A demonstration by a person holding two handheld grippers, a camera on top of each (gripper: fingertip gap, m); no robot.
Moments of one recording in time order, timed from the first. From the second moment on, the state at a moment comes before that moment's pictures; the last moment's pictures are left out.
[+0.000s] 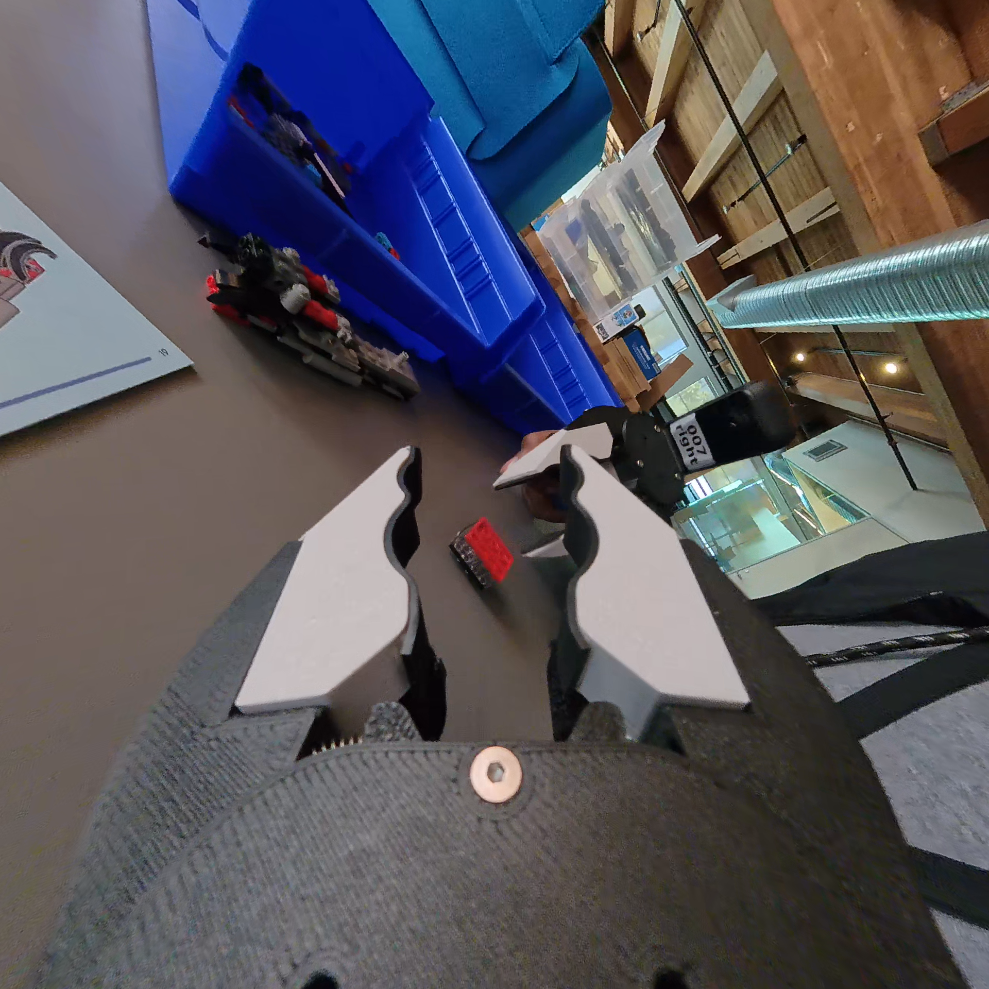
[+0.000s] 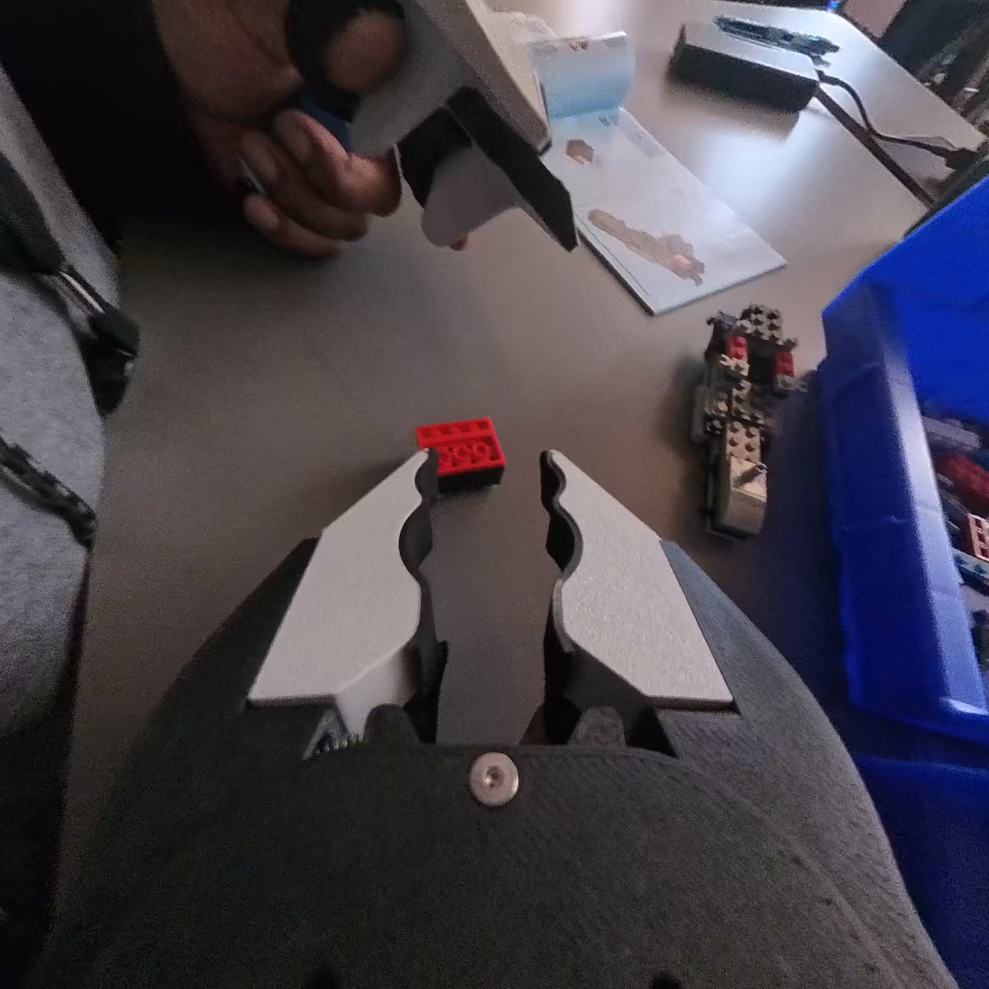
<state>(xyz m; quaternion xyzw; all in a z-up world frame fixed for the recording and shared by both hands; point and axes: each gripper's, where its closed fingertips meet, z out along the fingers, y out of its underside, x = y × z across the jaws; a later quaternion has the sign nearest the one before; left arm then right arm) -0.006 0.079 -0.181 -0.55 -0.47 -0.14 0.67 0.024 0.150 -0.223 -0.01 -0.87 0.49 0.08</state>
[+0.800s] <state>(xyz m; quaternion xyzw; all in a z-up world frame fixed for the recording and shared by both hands) 0.010 0.051 -0.170 -0.58 -0.42 -0.13 0.69 -0.017 0.095 -0.183 -0.15 -0.81 0.57 0.04</state>
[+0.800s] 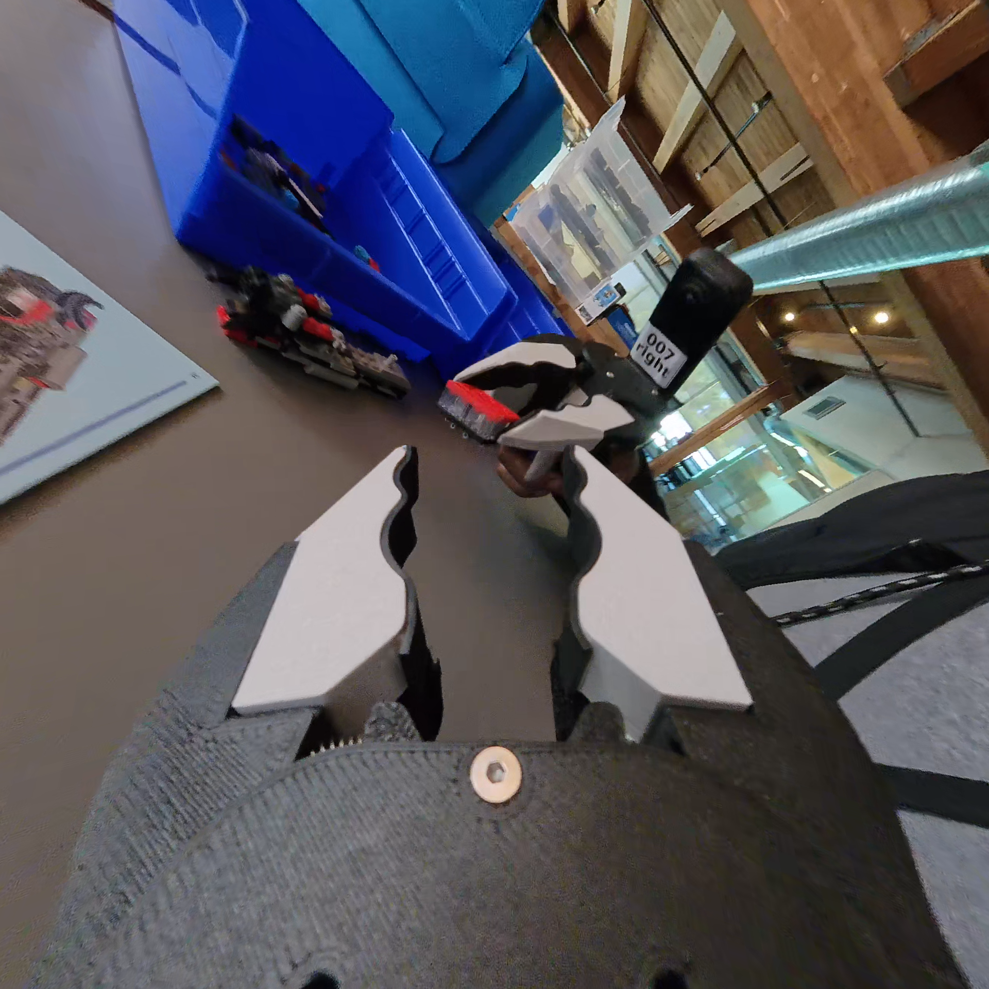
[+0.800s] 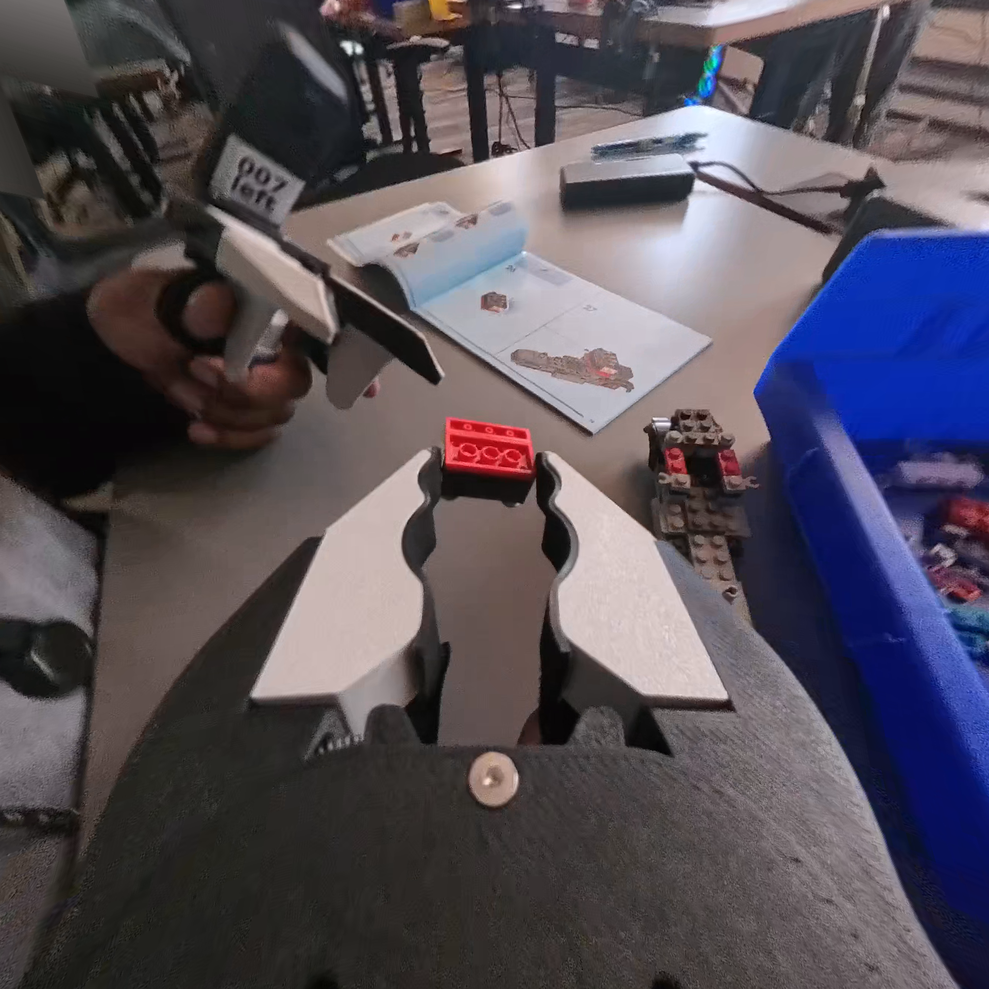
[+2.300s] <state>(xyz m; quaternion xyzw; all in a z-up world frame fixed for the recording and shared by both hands) 0.016 0.070 -0.166 -0.74 -0.17 0.07 0.64 0.008 0.063 -0.160 -0.28 -0.70 0.57 -0.33</state>
